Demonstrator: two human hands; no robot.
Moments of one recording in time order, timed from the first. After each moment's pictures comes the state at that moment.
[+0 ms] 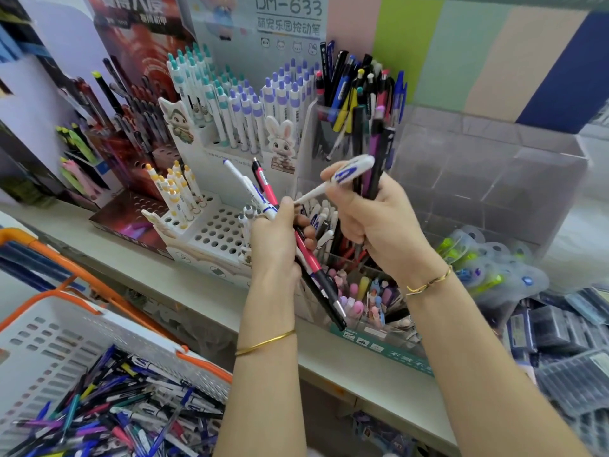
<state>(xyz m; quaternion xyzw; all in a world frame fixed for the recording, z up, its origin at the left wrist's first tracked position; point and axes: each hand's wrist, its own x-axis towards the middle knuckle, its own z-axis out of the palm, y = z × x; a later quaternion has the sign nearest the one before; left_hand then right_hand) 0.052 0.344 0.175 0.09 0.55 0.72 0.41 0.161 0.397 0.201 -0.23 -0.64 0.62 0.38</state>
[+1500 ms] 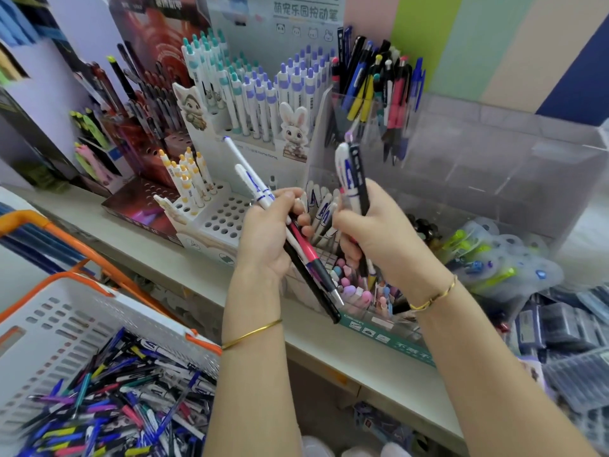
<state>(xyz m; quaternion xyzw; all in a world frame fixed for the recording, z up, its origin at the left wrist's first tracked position) 0.033 0.327 0.173 0.12 0.47 0.74 0.47 0.159 0.373 0.197 -0.35 -0.70 0.56 0.28</state>
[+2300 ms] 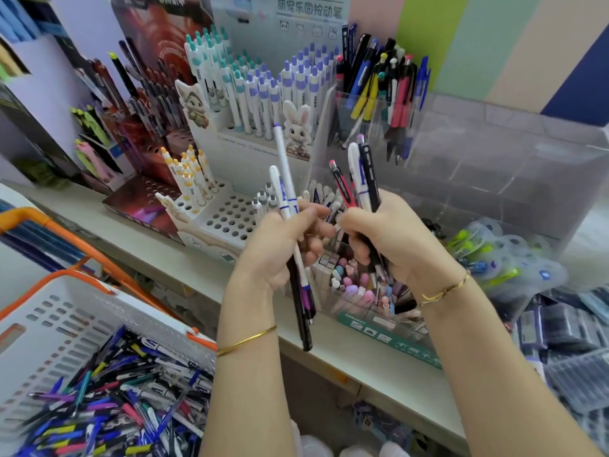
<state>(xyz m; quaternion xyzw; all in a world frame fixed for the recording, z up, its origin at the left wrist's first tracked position) 0.033 0.311 0.171 0.25 0.54 0.62 0.52 0.161 0.379 0.198 -0.36 -0.67 0.59 0.26</state>
